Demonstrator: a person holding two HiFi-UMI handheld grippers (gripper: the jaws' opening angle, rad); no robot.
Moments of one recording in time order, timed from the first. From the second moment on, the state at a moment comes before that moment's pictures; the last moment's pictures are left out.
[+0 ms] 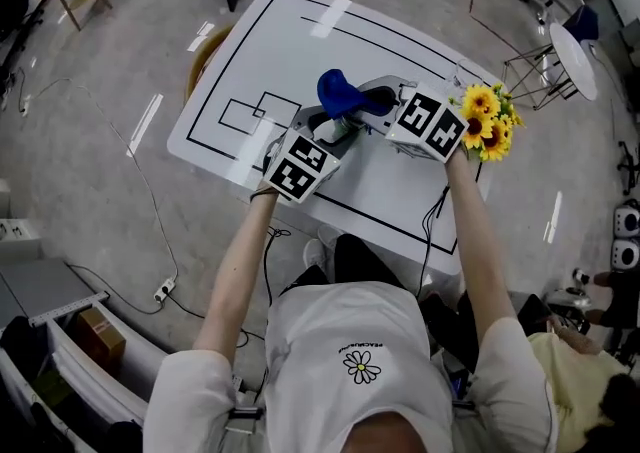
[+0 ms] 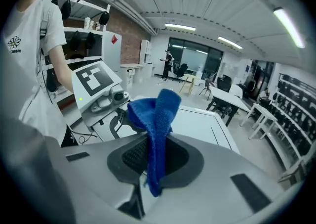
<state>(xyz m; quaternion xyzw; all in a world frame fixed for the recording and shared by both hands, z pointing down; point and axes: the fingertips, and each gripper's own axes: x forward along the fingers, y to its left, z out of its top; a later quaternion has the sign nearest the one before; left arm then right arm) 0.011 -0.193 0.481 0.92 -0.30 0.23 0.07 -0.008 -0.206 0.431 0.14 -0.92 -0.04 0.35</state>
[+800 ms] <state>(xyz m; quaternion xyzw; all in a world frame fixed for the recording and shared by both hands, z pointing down) -0.037 -0.172 0.423 0.91 -0.38 0.06 0.16 0.065 -0.168 0.349 0.28 -0.95 0.06 0.08</state>
